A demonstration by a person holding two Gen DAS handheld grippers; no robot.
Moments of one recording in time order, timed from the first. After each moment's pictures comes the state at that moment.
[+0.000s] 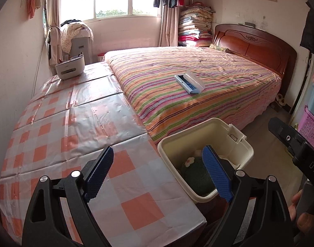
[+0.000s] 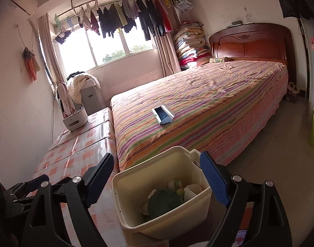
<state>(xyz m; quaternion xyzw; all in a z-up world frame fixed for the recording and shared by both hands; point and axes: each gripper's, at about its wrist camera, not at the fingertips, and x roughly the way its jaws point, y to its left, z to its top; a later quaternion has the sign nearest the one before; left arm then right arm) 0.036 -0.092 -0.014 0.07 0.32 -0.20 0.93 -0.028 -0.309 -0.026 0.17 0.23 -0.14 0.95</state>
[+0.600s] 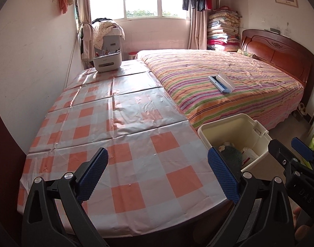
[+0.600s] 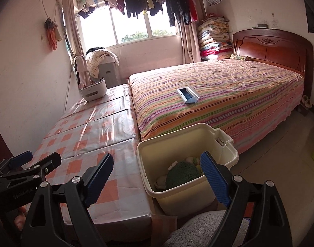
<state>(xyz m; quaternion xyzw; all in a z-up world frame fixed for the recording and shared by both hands) -0.003 -0.027 -0.009 0.06 0.31 -0.11 0.94 -0.035 -0.245 -0.039 0.12 0.28 -0.08 0.95</state>
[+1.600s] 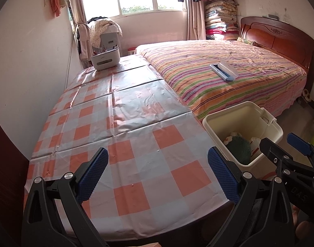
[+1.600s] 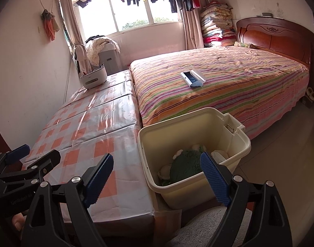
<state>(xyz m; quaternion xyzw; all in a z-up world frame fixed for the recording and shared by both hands) 0.009 -0.040 -0.024 0.10 0.33 -0.10 0.93 -0.013 -0.243 -0.064 0.13 0.32 -0.07 0.94</state>
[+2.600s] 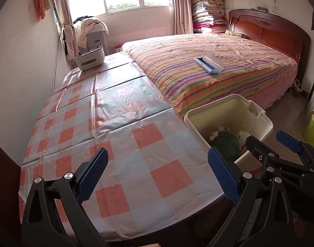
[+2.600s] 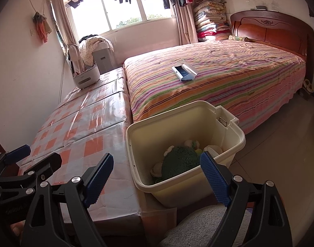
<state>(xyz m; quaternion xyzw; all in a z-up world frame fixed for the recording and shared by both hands) 0.010 -0.070 -0.029 0.12 0.34 -0.14 0.92 -0.011 -0.264 -0.076 0.15 0.33 -0.08 0.93</state>
